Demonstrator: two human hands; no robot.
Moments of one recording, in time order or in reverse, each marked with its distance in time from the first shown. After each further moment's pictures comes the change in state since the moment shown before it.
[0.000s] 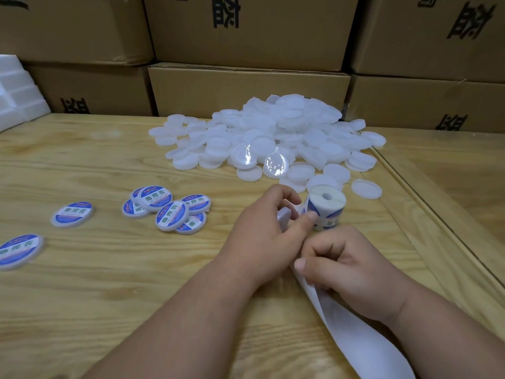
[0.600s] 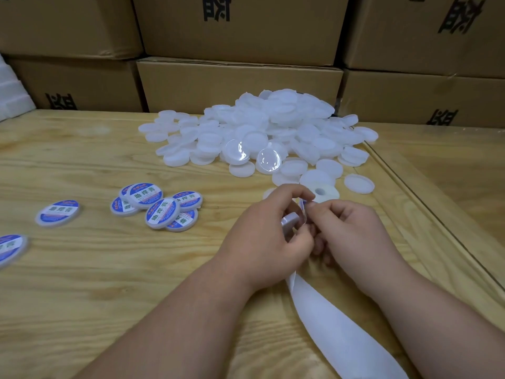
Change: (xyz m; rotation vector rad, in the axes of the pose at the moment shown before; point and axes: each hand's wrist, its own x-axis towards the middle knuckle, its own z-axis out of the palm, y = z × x) left_hand -0.007 0.006 0.006 0.003 -0.071 0.168; right_hand 0.013 0.000 -0.007 0.006 0.507 0.274
